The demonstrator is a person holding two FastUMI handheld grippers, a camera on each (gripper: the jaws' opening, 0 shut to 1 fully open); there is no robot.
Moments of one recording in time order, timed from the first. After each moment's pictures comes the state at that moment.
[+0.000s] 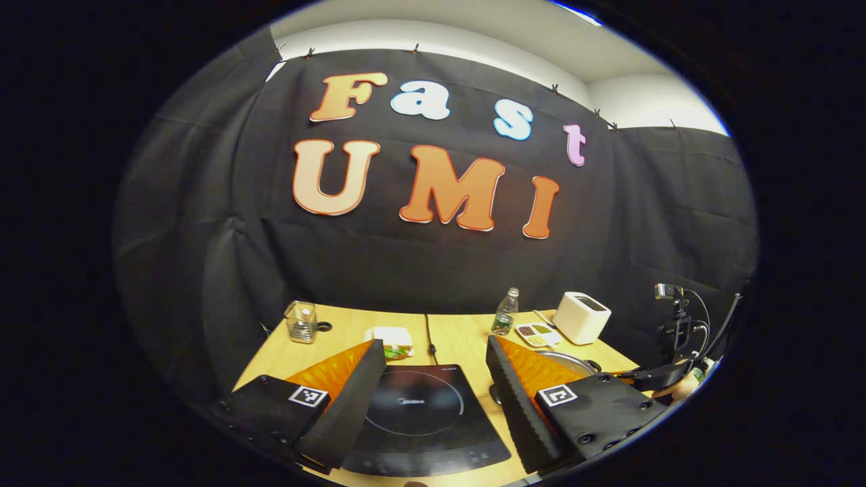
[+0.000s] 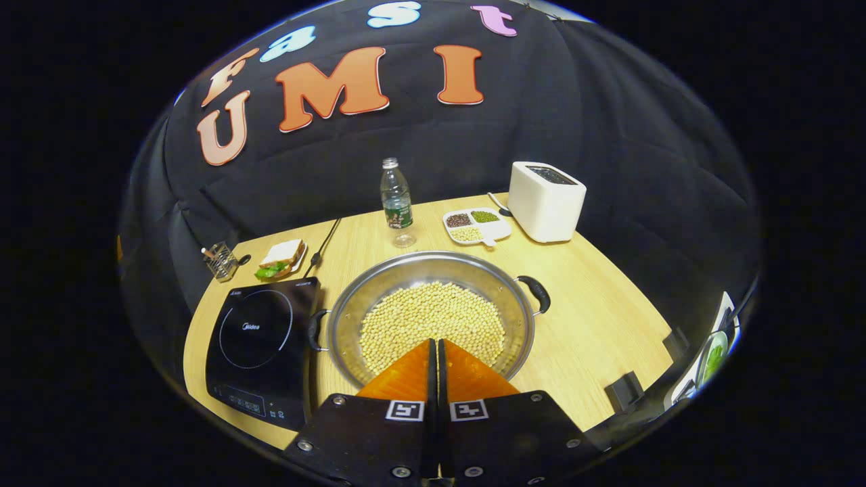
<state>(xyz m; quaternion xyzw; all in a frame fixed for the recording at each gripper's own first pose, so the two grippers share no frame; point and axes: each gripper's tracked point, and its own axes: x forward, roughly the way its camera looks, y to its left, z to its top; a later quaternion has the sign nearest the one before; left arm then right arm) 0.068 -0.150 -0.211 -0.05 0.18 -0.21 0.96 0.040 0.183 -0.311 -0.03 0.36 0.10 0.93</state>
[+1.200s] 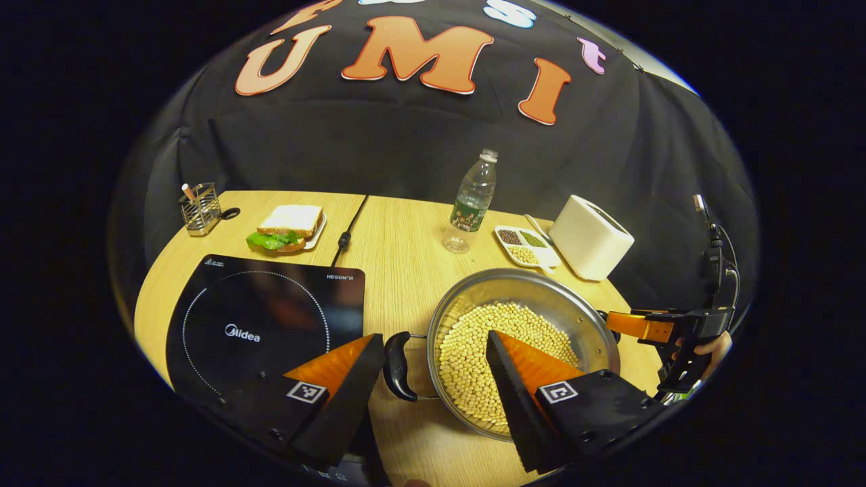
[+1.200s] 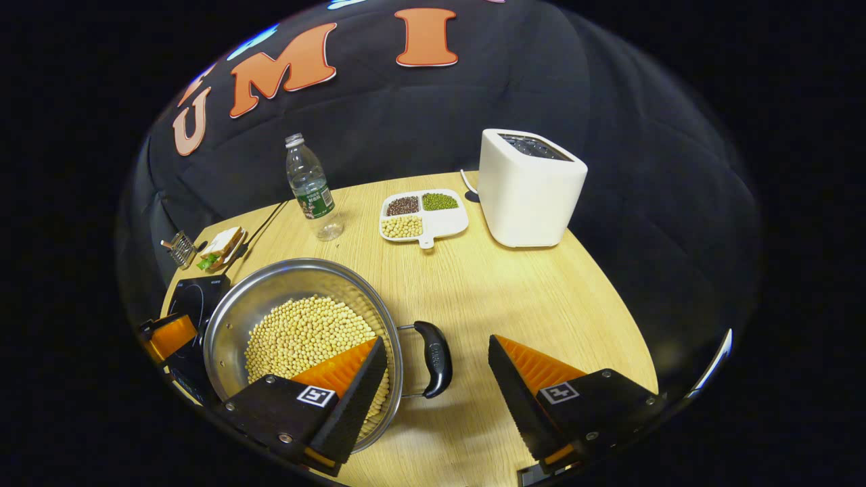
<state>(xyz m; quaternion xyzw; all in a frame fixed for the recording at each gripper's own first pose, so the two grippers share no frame) 0.083 -0.339 -0.454 -0.02 0.39 -0.19 0.90 0.158 0.090 -0.401 -0.06 0.42 0.12 0.90</state>
